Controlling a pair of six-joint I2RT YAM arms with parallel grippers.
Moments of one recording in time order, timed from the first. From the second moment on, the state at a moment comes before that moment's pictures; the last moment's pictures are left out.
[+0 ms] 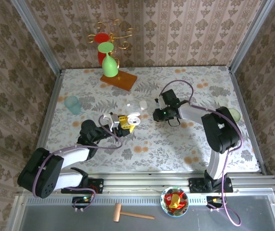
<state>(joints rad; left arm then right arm) -0.50 1.26 0.27 1.07 0.81 -0.07 0.42 1.83 1.09 -0.29 -0.23 0.30</state>
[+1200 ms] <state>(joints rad) -0.50 1.27 0.27 1.08 0.81 -0.07 0.39 1.64 0.86 -0.20 -0.20 0.45</state>
